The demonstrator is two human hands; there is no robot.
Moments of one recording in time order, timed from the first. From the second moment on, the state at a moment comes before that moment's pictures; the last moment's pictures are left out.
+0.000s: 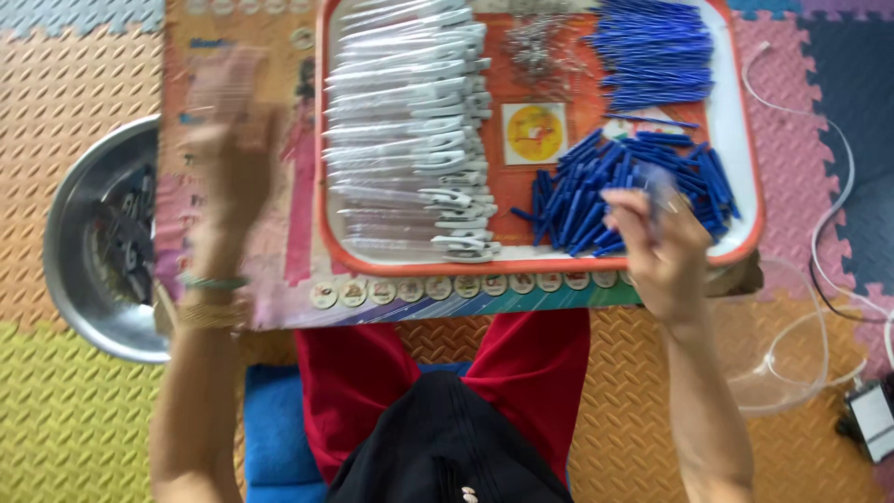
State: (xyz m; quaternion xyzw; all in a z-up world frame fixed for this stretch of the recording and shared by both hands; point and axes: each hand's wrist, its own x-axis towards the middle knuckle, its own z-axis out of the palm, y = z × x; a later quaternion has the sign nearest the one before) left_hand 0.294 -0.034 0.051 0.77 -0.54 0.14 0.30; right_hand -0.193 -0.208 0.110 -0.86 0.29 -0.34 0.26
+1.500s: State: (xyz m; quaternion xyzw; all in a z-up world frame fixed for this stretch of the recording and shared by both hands) left_hand 0.429 0.243 -0.306 0.93 0.16 -0.22 0.23; right_hand -0.288 -0.091 -0.121 -0.68 0.67 0.01 0.32
